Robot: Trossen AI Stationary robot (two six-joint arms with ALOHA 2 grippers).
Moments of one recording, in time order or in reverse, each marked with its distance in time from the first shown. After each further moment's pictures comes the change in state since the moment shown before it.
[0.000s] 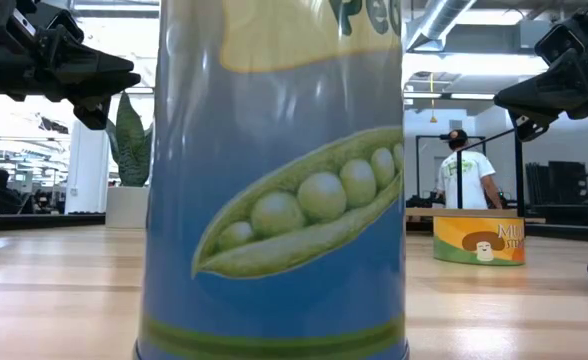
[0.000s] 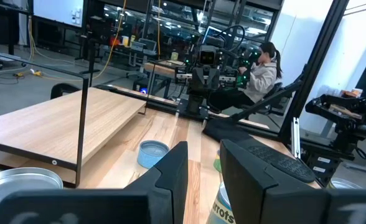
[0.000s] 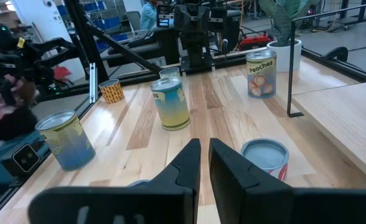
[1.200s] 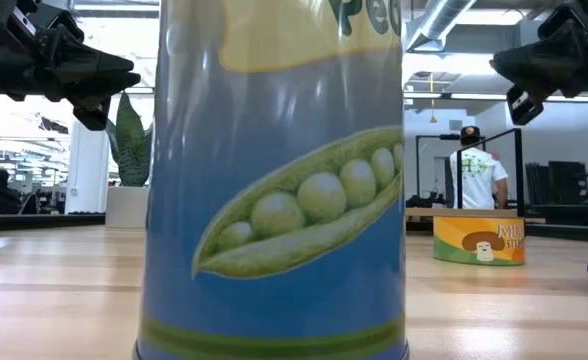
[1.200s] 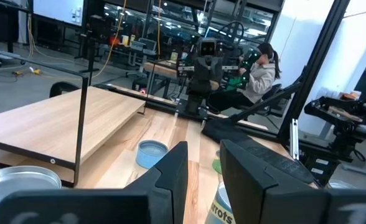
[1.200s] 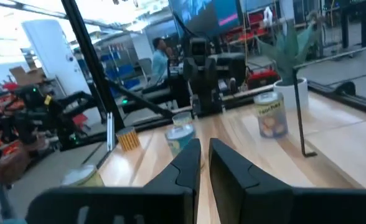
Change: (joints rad) left arm 0.000 0.000 0.000 0.001 -0.003 -0.025; right arm 0.000 0.000 -0.004 0.206 0.007 0.075
